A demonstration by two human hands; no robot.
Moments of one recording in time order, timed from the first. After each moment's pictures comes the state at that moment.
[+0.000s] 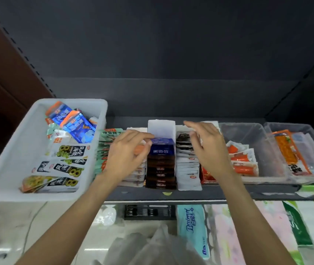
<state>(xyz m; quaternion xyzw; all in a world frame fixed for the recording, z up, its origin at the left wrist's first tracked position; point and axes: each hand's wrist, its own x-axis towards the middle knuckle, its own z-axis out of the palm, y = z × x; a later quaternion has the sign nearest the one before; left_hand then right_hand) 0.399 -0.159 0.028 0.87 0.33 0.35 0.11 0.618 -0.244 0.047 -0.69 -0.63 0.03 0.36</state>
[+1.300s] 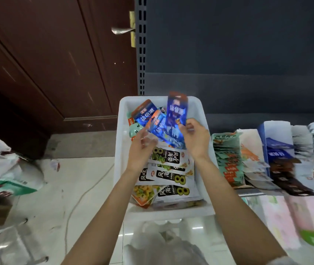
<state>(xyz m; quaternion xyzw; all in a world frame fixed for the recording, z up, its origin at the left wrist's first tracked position) 0.130 0.014 -0.024 0.56 0.51 0.30 0.58 0.288 -0.017 -0.021 -0.83 -0.38 0.14 0.39</state>
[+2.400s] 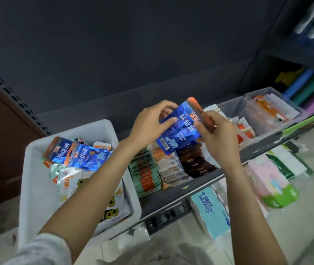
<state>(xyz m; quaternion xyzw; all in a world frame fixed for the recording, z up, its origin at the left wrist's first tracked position) 0.378 -0.061 0.088 0.89 0.14 0.24 0.36 0.470 -0.230 0.094 -0.82 -0.36 -0.04 0.44</state>
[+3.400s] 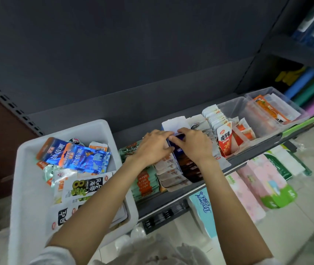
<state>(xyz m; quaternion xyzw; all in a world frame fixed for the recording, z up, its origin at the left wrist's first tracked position) 0.390 -0.071 0.021 0.96 0.18 0.04 0.23 0.485 -0.182 0.034 -0.92 -0.36 0.03 0.14</state>
